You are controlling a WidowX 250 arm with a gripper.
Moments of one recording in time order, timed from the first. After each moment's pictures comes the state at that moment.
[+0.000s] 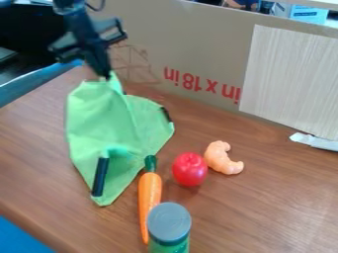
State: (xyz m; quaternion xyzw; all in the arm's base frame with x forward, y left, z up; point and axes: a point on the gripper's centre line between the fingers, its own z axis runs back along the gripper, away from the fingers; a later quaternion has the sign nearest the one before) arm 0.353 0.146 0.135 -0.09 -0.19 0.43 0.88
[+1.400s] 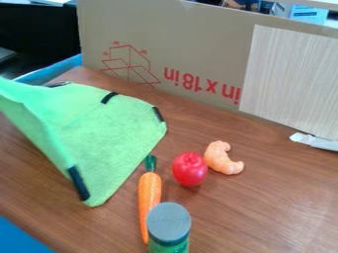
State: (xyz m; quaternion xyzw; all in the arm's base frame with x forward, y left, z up) arm 0.216 0.276 0.165 0.01 -0.06 0.46 0.88
